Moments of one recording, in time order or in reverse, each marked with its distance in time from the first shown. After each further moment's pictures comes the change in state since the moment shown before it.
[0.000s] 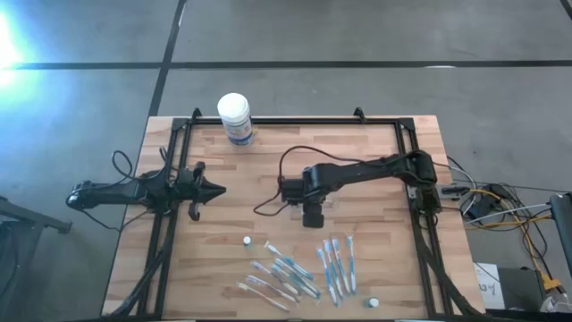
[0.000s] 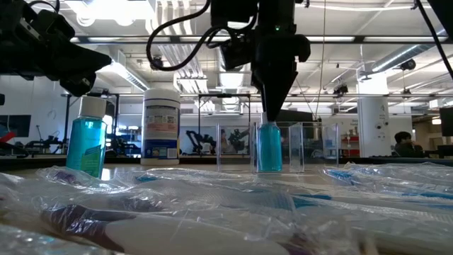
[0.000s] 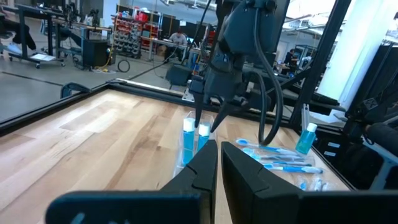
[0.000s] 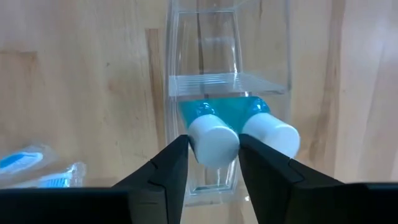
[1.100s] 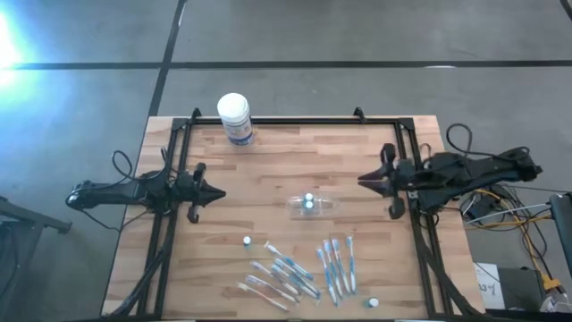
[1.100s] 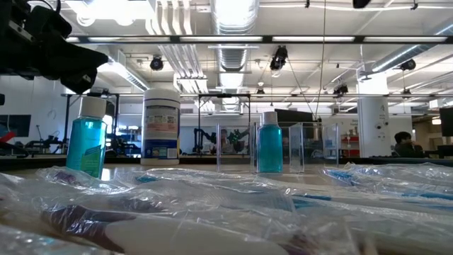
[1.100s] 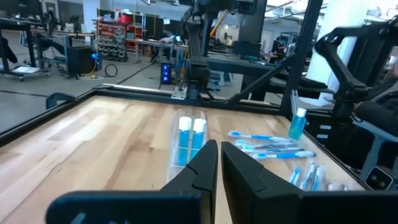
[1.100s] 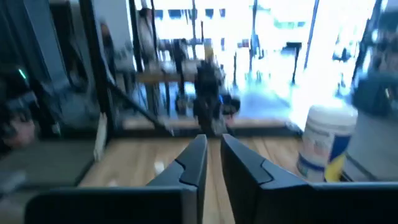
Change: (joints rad) left arm 0.000 0.007 -0.001 -0.004 0.062 0.087; right arm 0.171 -1.405 -1.051 1.131 0.126 -0.072
